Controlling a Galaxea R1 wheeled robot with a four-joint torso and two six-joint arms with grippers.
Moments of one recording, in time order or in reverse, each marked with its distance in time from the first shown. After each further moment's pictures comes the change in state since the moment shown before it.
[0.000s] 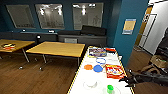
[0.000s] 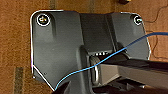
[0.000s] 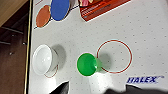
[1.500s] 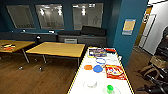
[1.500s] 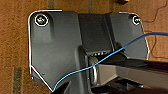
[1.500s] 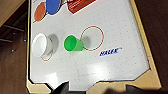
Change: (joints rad) left arm 0.000 0.010 0.000 0.003 0.003 0.001; right arm -0.038 -0.412 0.406 0.026 0.020 -0.015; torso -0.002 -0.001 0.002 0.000
